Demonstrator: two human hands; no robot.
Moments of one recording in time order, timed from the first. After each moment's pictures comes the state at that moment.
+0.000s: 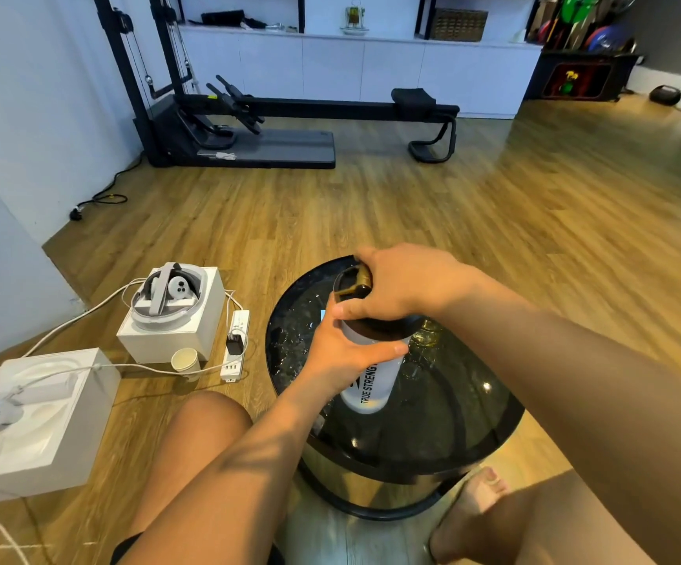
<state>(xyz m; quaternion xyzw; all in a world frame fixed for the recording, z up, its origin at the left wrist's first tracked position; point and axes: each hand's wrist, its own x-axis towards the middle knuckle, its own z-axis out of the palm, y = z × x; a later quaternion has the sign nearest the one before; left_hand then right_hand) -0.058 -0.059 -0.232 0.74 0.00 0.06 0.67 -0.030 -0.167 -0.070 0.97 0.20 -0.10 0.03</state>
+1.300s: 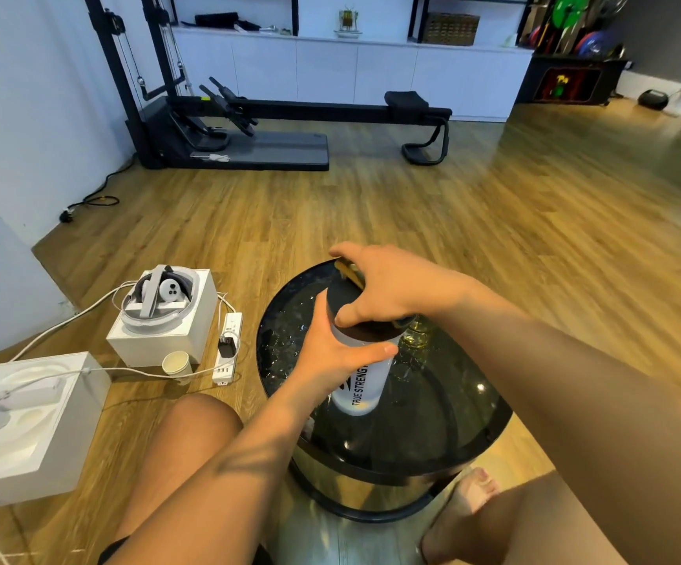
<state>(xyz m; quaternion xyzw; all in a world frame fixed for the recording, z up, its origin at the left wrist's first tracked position) -0.068 -0.067 -0.224 0.75 0.01 0.04 0.66 -0.024 -0.179 -0.077 0.95 0.28 -0.09 -0.12</state>
